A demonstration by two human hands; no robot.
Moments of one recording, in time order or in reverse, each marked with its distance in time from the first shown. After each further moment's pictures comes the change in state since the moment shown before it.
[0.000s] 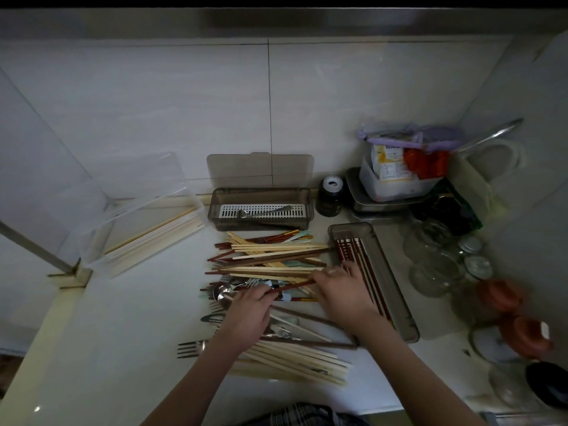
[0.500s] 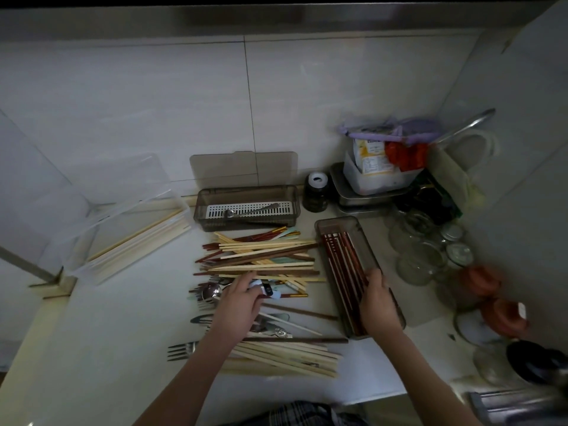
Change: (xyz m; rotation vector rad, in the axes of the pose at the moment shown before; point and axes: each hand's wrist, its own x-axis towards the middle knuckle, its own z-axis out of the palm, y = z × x) left_hand 0.009 0.000 0.001 -0.012 0.046 -0.092; right_hand -0.055 0.047 0.020 0.459 0.066 0.675
